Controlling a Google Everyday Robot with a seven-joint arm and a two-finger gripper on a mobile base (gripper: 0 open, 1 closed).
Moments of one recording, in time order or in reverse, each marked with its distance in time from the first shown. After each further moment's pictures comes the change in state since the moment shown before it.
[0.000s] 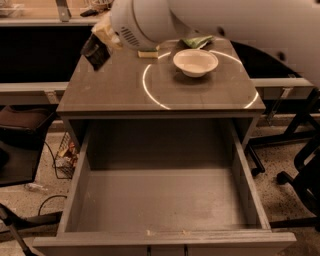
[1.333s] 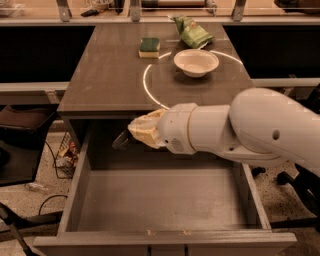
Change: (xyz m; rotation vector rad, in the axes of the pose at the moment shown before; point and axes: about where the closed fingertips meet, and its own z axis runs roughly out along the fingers) arm 0.170 0.114 -0.023 -0.225 -0.047 0.281
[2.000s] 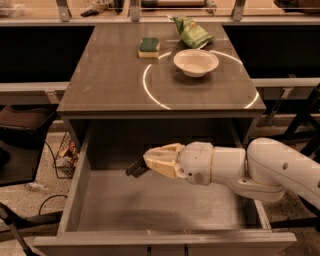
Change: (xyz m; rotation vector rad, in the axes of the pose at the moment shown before) arm 0.087 0.013 0.001 -0.180 -0.205 0.121
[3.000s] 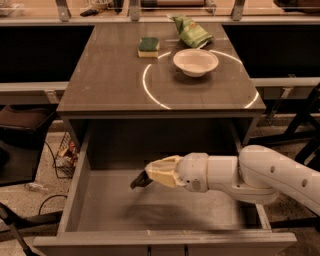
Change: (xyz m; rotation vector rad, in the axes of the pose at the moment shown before) arm 0.057 -0.006 0.010 -0.029 0.073 0.108
